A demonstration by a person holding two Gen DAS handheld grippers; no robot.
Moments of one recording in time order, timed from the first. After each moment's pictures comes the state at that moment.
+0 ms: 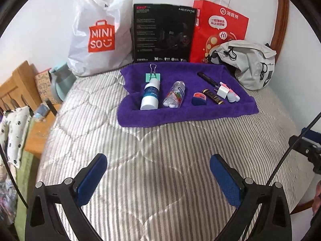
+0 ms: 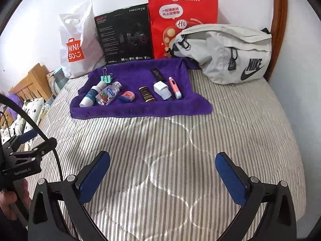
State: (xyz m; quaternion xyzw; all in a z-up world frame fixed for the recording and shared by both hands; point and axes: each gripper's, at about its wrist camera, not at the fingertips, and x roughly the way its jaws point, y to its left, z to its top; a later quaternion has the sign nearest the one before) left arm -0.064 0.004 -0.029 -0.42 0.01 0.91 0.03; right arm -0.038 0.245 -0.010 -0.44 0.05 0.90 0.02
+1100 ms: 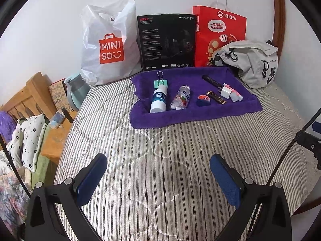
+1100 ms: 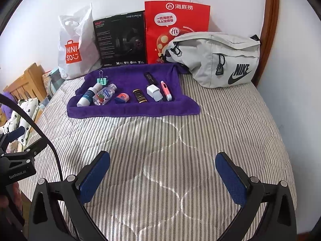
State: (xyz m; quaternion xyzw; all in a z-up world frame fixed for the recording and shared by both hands) left arm -0.039 0.012 -0.013 -0.41 0.05 0.91 -0.01; right arm -0.016 0.242 0.002 -0.42 0.03 0.90 0.04
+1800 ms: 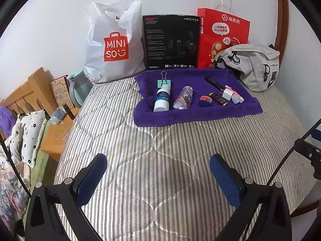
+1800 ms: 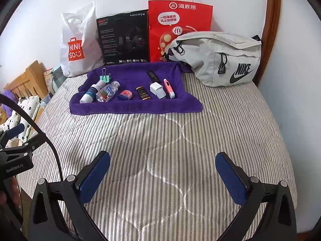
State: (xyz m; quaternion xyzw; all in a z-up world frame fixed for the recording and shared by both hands) left arm -0.034 0.002 -0.009 -0.41 0.04 0.91 0.00; right arm -0.007 0.234 0.003 -0.42 0.03 0.90 0.04
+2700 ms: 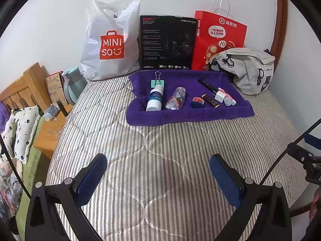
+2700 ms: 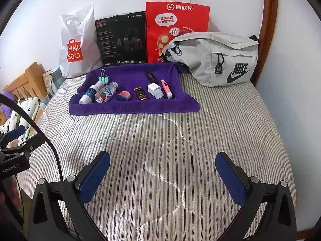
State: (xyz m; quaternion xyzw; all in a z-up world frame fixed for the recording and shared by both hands) left arm -0.031 0.005 -0.007 -0.41 0.01 0.91 0.02; right arm -0.003 0.236 0.005 -0.42 0.03 0.90 0.05
